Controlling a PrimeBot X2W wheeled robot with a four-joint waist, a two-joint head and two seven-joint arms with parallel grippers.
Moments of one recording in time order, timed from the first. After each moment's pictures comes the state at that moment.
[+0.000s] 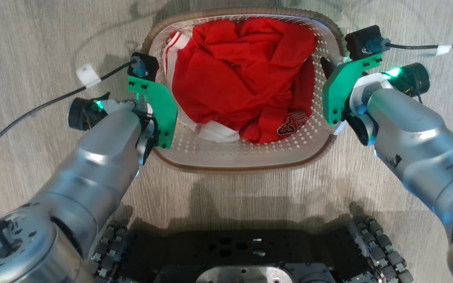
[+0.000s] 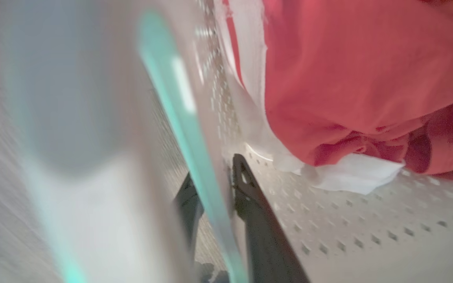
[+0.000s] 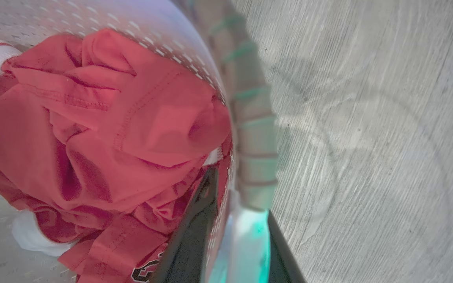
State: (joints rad) left arm -1.05 0.06 -1.25 1.17 -1.02 0.06 0.18; right arm -1.14 -0.20 1.26 1.07 1.10 0.11 -0.13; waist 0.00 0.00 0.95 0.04
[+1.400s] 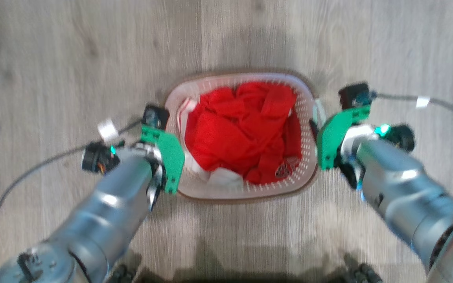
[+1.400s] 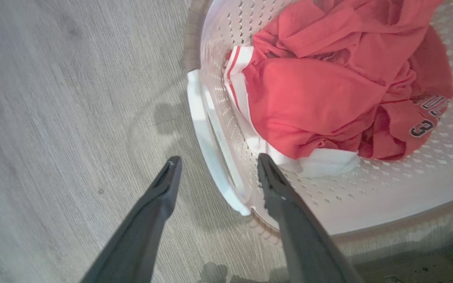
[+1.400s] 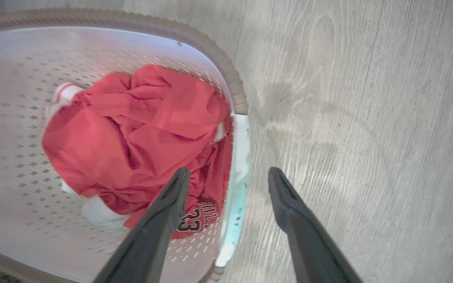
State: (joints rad) left arm -0.91 0.04 -1.29 1.18 -0.99 0.14 0.07; right arm -1.00 -0.12 1.26 1.24 1.18 0.12 -0.09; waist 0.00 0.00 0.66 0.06
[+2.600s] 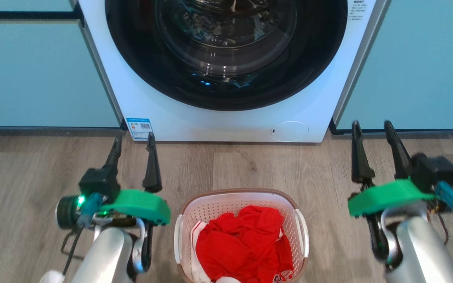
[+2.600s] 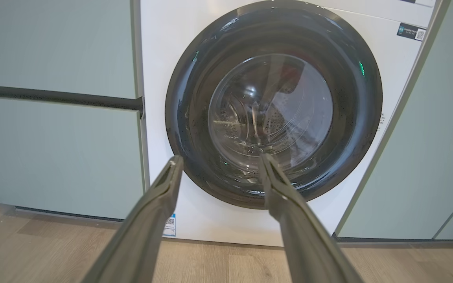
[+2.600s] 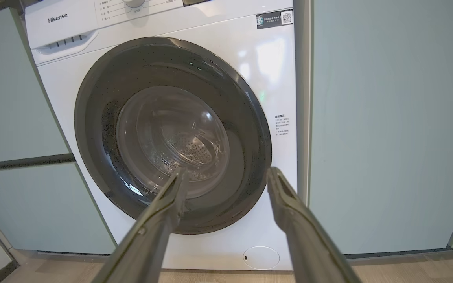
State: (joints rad) left arm -0.19 0.08 -0.34 0.22 -0.32 0.20 -0.25; right arm -0.19 -0.08 0.13 0.16 0.32 0.12 -0.25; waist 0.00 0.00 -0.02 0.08
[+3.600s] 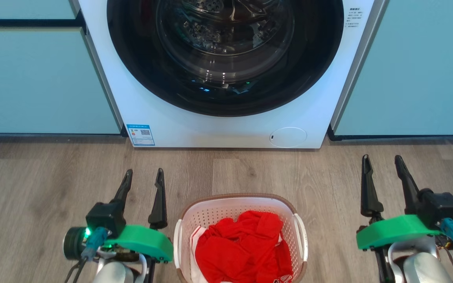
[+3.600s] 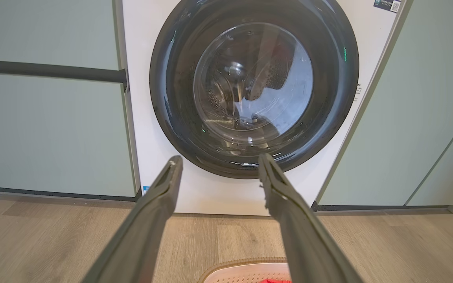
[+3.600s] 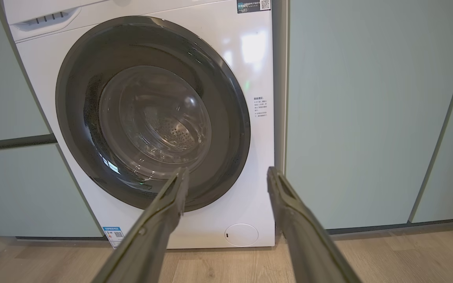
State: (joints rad) left arm -0.02 0.05 -0.29 0.16 -0.26 0.08 -0.25; right arm 0.01 -0.05 0.05 0.05 0.24 0.12 -0.25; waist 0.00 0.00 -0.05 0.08
